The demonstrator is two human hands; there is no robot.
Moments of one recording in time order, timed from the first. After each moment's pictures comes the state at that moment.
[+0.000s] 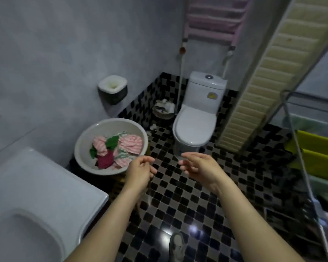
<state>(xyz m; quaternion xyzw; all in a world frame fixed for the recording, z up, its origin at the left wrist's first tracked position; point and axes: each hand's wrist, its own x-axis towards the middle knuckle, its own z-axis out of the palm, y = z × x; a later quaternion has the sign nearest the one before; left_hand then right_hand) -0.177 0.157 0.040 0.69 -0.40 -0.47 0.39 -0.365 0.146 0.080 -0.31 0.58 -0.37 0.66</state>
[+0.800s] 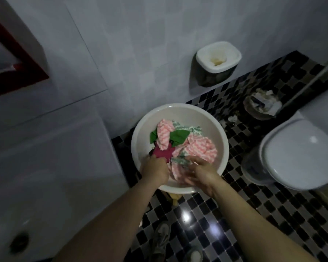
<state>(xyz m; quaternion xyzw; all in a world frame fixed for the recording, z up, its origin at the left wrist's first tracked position) -0.009 0.012 -0.106 0.86 -0.44 -0.26 -0.02 -0.146 -0.067 -0.080 -0.42 0.54 -0.03 0.73</state>
